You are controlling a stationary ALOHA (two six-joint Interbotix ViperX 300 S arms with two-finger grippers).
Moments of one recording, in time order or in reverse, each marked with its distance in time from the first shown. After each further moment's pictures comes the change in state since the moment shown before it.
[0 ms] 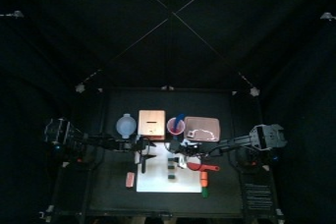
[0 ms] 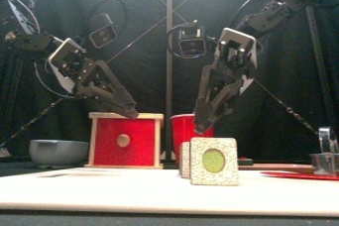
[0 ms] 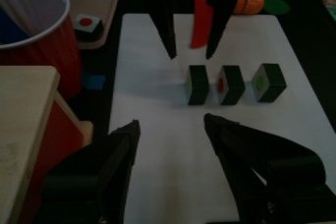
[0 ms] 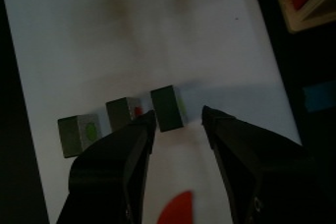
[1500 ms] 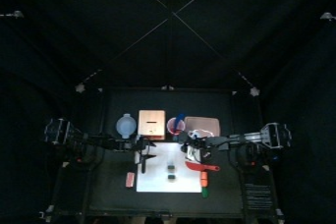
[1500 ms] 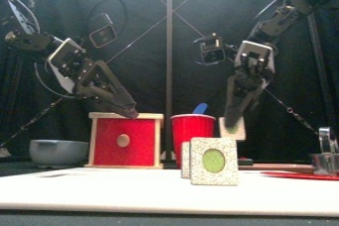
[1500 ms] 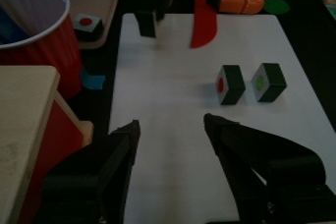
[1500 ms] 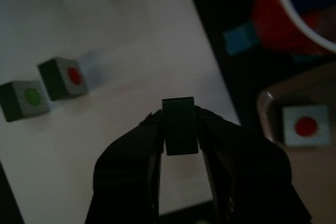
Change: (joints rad) left arm -0.002 0.000 0.000 0.000 0.002 0.002; right arm -0.141 -0.196 0.140 -0.032 0.169 0.002
